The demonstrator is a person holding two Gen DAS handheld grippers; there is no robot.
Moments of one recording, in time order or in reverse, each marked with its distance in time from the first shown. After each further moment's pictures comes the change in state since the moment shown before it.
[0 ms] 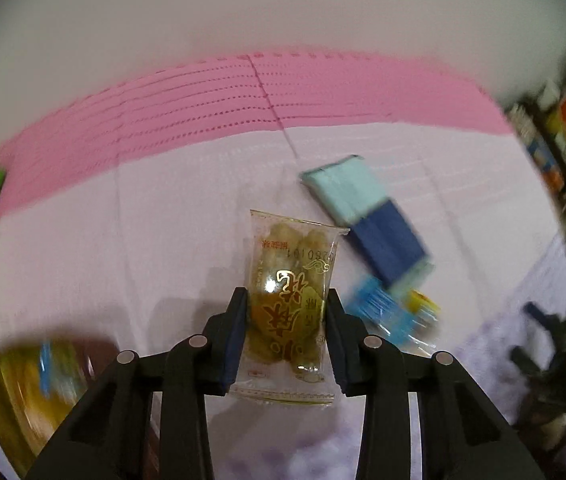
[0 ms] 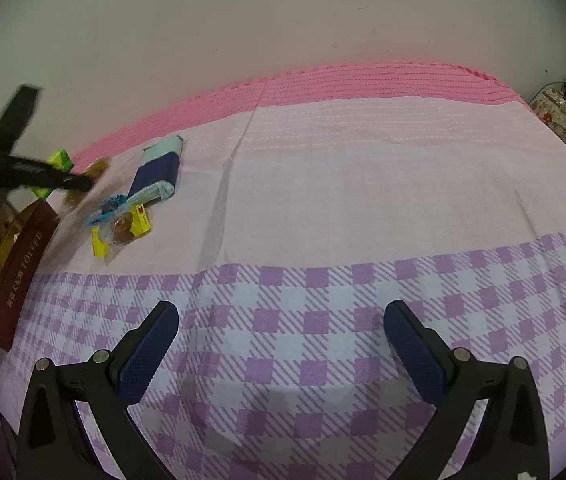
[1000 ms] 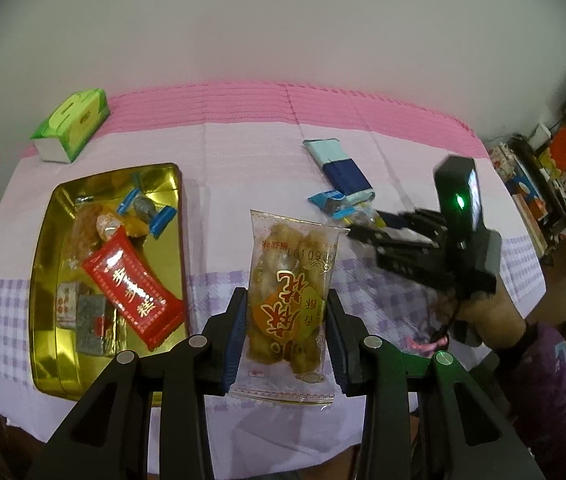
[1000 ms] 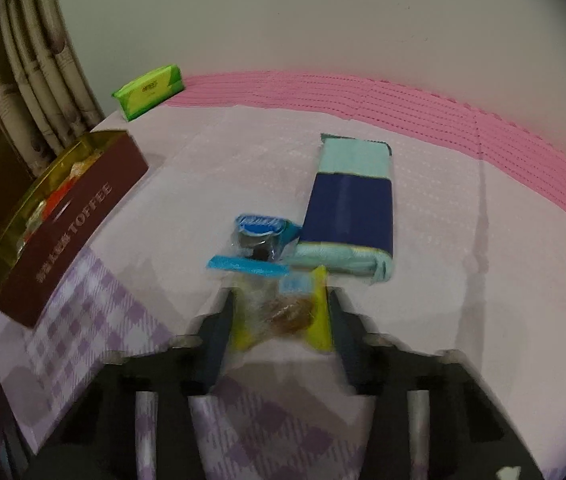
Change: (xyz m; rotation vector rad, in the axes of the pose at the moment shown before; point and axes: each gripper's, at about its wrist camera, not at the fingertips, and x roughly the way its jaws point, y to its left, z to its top) left arm -0.134 -0.022 -0.139 -0.122 -0.159 0.058; right arm 0.087 0.149 0.053 -0.447 0.141 0.247
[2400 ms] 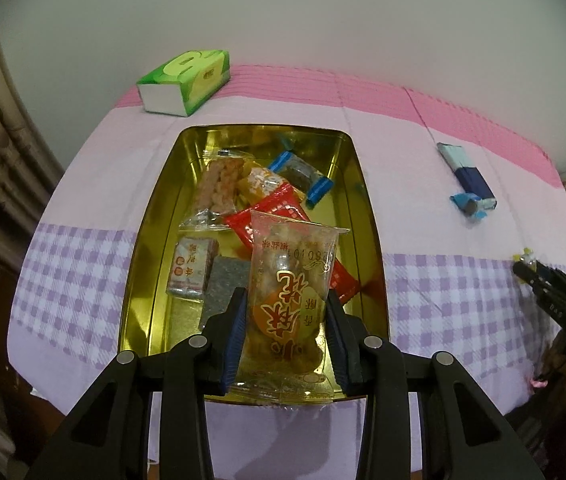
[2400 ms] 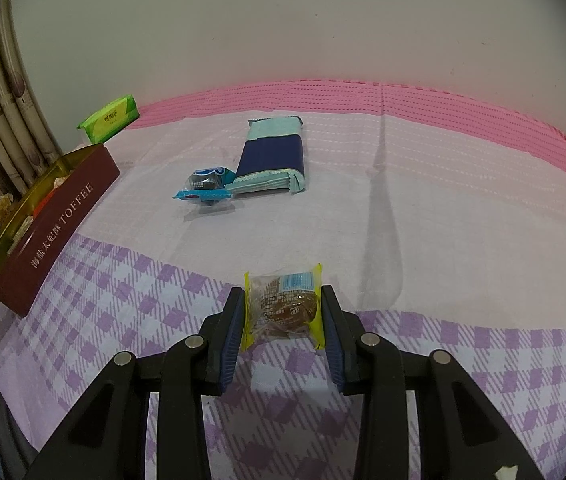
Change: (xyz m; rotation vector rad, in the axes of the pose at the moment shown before) left arm 0.008 0.112 -0.038 -0.141 -0.025 0.217; right arm -0.051 -0.016 -0.068 0.193 -0.099 -0.128
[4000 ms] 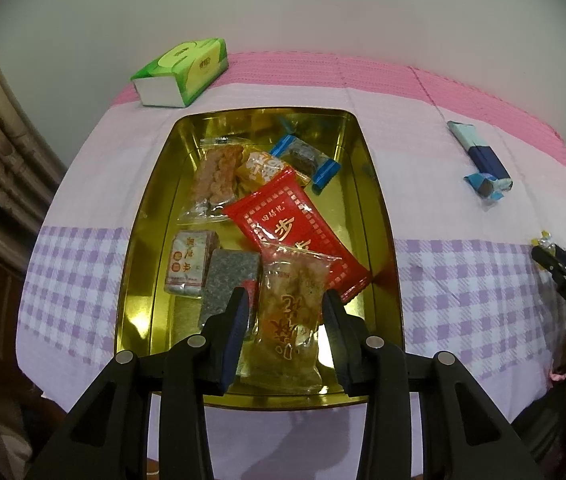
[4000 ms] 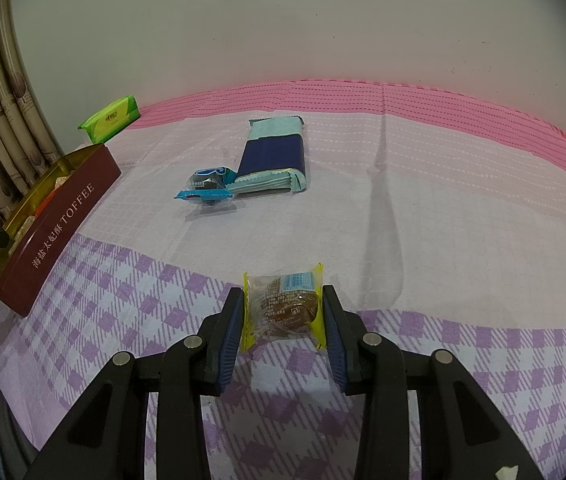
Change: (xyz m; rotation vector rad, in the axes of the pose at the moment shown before) left arm 0.014 -0.004 -0.001 0.041 0.040 0.054; right arm -0.001 0.000 -0.001 0.010 -0.004 -0.003
